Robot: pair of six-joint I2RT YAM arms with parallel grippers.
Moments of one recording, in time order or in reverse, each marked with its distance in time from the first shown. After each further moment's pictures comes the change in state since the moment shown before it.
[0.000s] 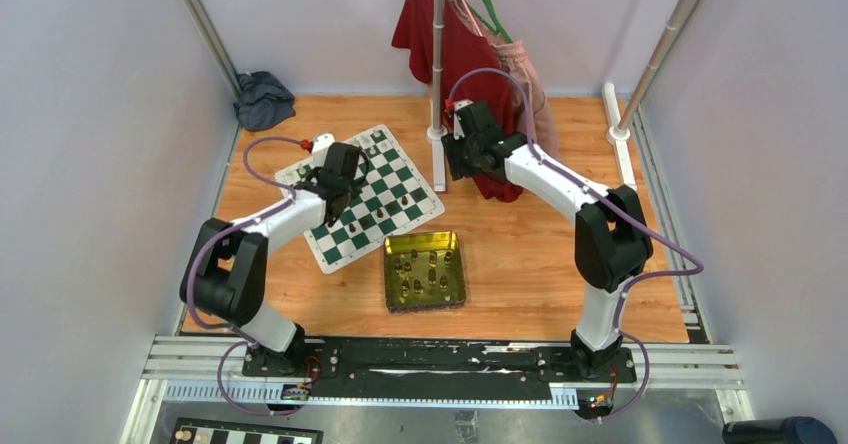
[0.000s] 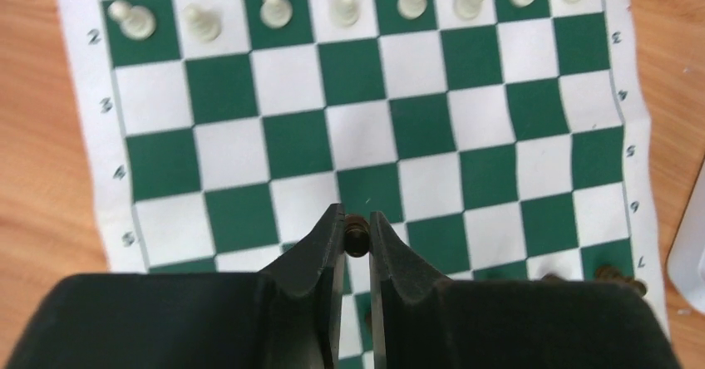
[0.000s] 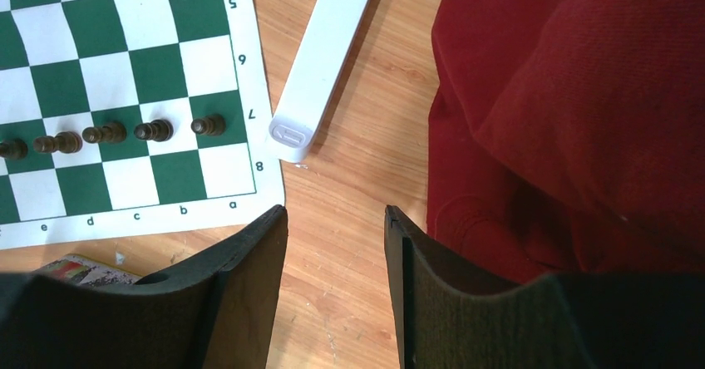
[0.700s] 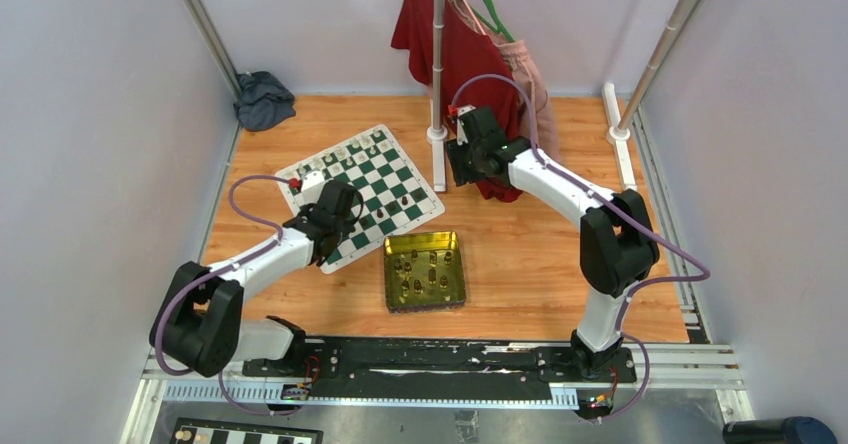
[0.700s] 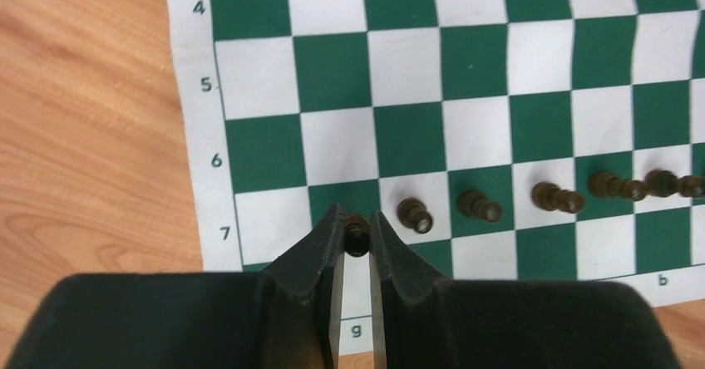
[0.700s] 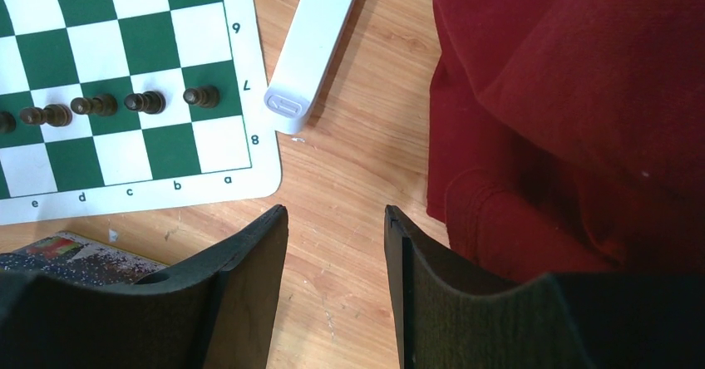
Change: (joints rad) left arm -0.074 -0.296 -0.307 -0.091 -0.053 -0.140; right arm 0.000 -0.041 -0.058 -0.003 -0.005 0.001
